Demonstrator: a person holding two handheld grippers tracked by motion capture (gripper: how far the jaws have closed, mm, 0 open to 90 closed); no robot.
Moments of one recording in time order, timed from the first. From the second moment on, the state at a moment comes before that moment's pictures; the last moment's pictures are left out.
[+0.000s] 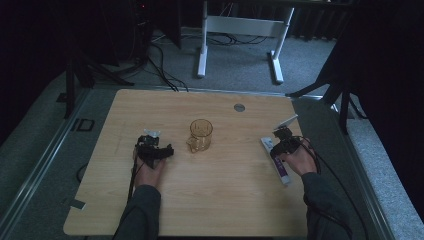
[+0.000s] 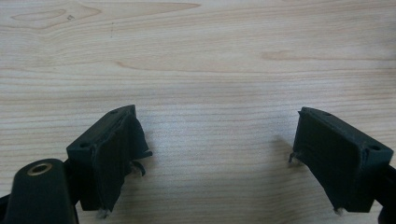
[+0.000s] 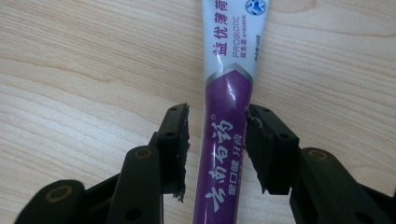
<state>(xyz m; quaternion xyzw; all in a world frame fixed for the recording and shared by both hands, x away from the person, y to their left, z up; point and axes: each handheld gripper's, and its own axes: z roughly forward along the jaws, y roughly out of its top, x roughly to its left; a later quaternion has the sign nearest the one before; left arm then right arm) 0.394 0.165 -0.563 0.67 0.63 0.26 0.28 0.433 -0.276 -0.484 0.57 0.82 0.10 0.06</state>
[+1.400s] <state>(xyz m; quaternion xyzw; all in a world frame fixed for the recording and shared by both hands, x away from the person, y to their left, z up) 0.394 0.165 -0.563 0.67 0.63 0.26 0.28 0.452 -0.275 -0.508 0.58 0.81 0.04 0.02</state>
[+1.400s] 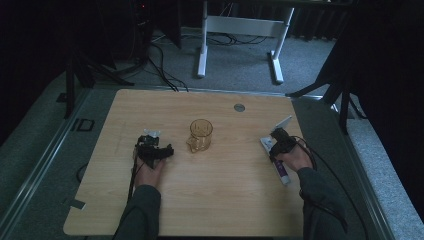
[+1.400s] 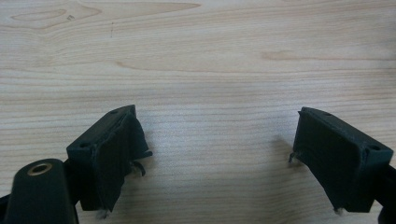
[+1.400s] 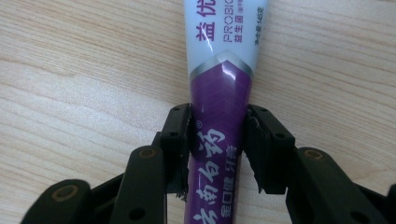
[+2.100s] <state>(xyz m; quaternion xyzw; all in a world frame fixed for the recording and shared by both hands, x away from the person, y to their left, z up) 0.394 0.165 -0.563 0.68 0.63 0.26 0.28 0.451 -0.274 -0.509 0.58 0.81 0.04 0.03</state>
